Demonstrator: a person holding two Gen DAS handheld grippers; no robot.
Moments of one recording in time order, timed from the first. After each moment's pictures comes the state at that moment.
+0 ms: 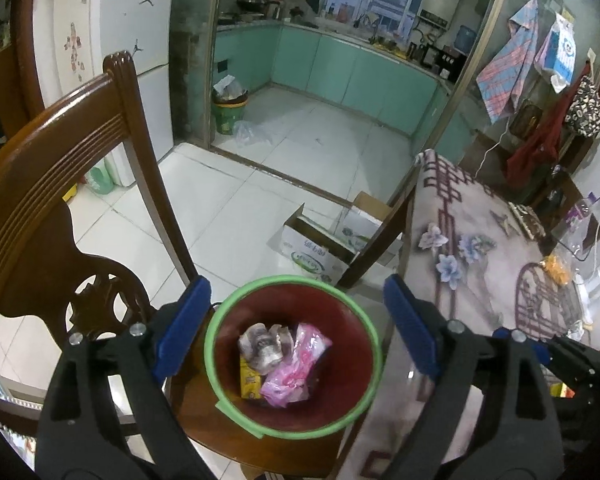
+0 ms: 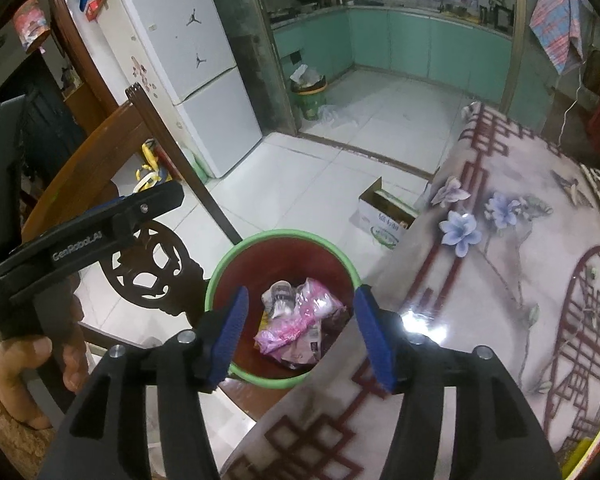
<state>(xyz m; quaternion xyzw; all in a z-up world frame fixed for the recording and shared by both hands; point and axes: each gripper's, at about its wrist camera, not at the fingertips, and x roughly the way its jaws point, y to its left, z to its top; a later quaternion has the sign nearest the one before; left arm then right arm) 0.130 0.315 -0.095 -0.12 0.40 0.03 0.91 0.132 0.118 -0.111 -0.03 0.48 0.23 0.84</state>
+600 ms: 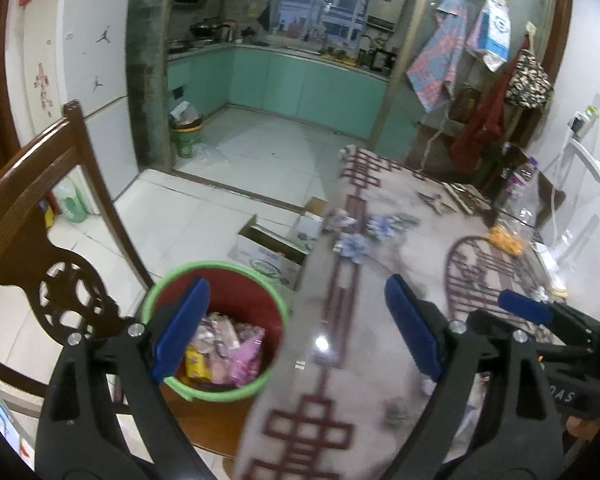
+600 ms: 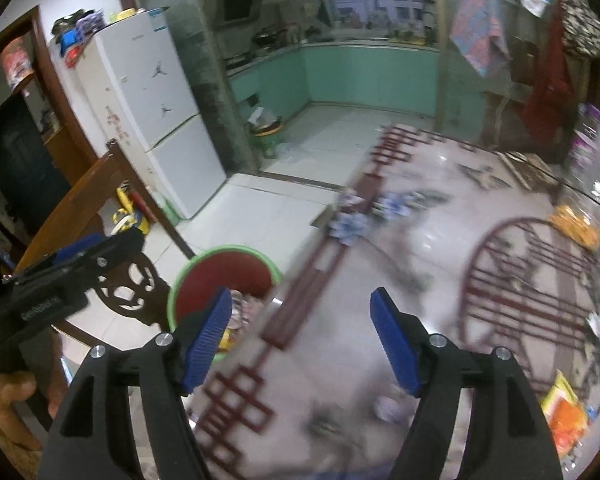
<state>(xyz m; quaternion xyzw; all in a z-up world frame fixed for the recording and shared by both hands) 0.068 0.189 -0.054 -0.09 0.37 -0.03 0.93 0.072 -0.021 -0.064 0.01 0.43 0.17 0.89</state>
